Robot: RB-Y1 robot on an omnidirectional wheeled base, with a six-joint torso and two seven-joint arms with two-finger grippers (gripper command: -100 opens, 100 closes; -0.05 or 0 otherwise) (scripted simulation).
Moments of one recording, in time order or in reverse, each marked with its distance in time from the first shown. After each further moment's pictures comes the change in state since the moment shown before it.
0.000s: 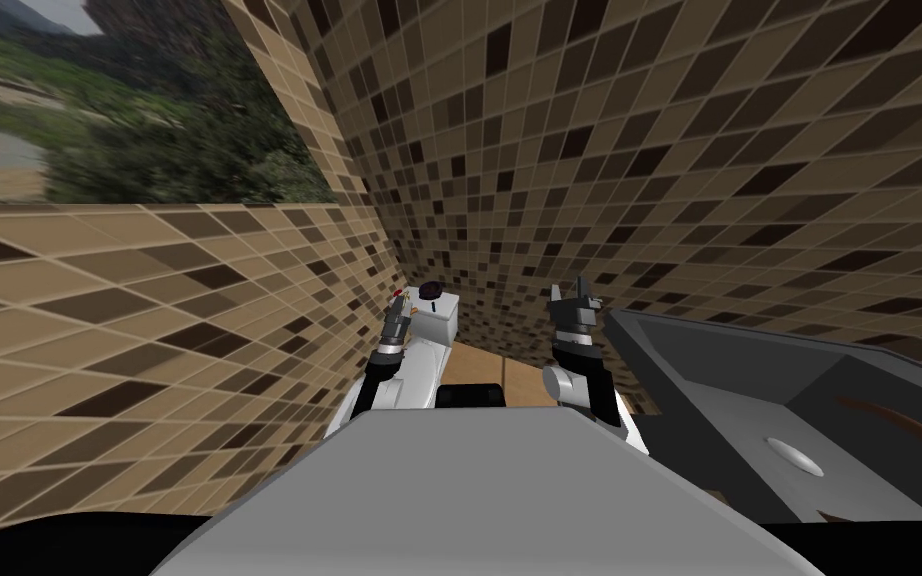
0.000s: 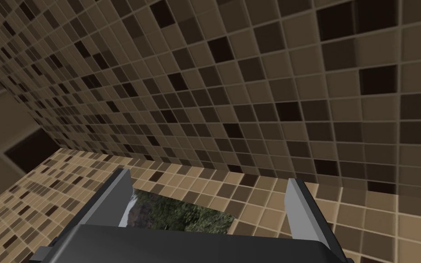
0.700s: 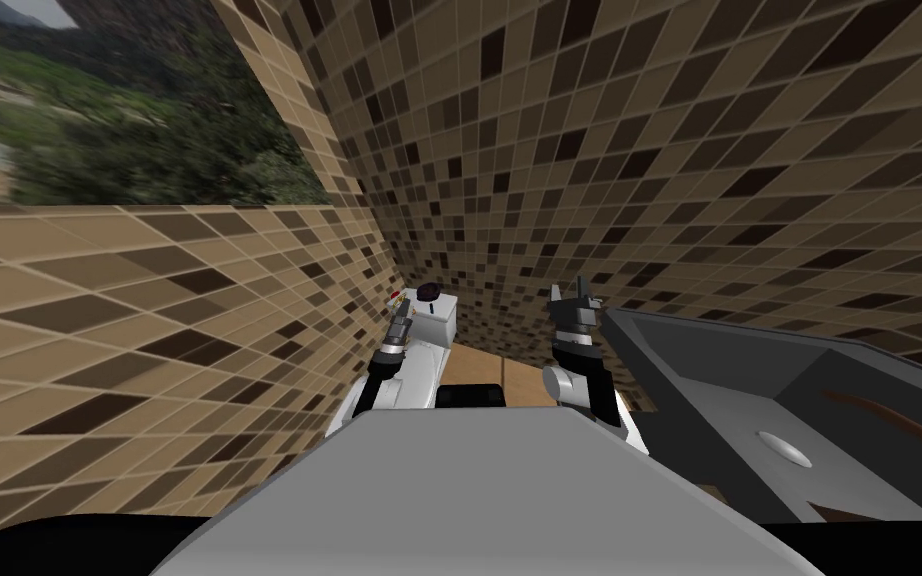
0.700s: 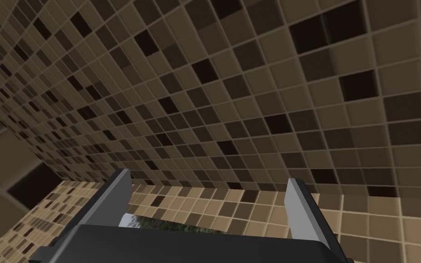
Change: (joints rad) left arm -0.019 0.031 0.004 0.054 -0.044 0.008 -0.052; right arm 0.000 0.000 0.000 0.000 0.000 0.000 0.000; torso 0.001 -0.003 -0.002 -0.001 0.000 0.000
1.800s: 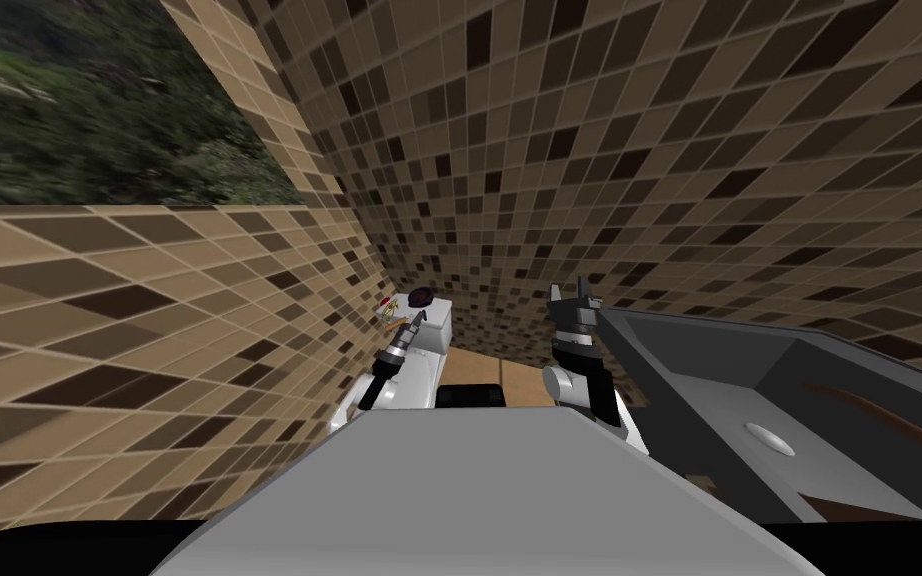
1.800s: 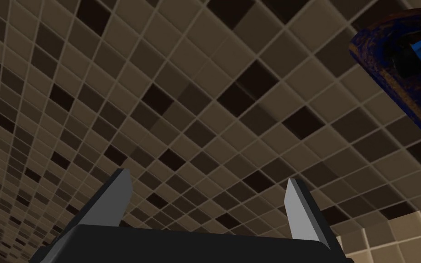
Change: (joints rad) left arm -0.062 0.107 0.013 0.207 -0.163 0.019 -0.206; right arm 0.000 0.000 0.000 0.000 0.000 0.000 0.000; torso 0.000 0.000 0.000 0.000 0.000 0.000
